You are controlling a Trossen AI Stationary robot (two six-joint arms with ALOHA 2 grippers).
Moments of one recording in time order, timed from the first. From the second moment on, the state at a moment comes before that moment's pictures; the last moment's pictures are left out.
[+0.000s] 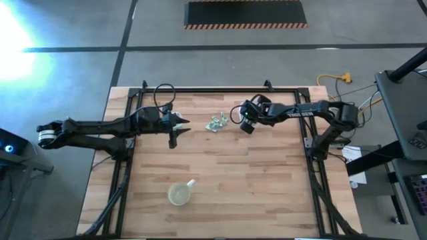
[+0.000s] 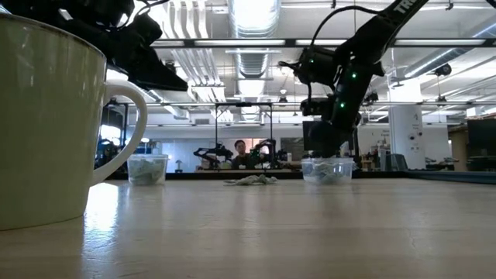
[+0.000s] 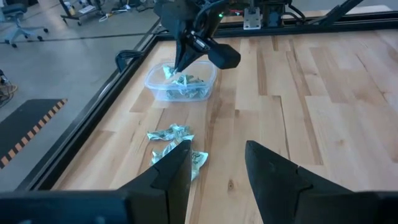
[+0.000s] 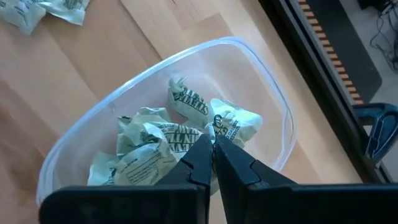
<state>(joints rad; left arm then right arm) 0.25 0.91 0.49 0.10 0.01 0.14 -0.37 1.64 0.90 -0.38 0.46 0.09</state>
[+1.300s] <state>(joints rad) 0.25 0.91 0.49 0.10 0.01 0.14 -0.27 1.74 0.92 0.01 -0.03 -0.19</state>
